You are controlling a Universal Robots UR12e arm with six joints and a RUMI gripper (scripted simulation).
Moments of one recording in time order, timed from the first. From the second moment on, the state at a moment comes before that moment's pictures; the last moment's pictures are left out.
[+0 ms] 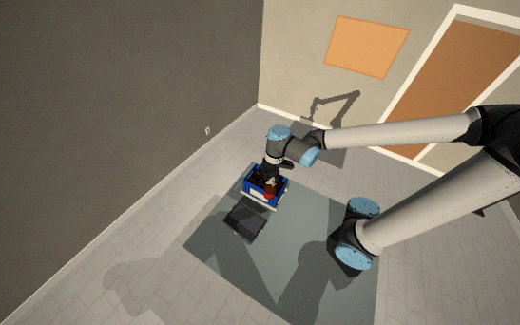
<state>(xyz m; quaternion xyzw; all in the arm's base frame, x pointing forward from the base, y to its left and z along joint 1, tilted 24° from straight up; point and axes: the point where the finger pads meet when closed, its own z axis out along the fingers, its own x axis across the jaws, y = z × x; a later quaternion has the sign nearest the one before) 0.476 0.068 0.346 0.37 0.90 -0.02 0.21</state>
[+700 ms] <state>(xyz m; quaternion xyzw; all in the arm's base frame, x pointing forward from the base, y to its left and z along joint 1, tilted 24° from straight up) 0.472 0.038 0.351 0.37 0.90 -0.02 0.21</state>
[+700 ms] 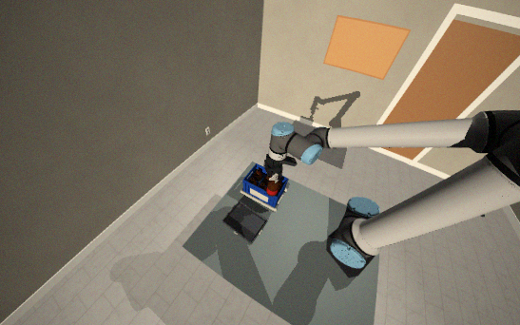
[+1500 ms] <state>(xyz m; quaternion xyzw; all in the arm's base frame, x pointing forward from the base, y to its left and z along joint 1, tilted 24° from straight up) 0.469 0.015 0.355 0.37 0.90 -0.02 0.21</state>
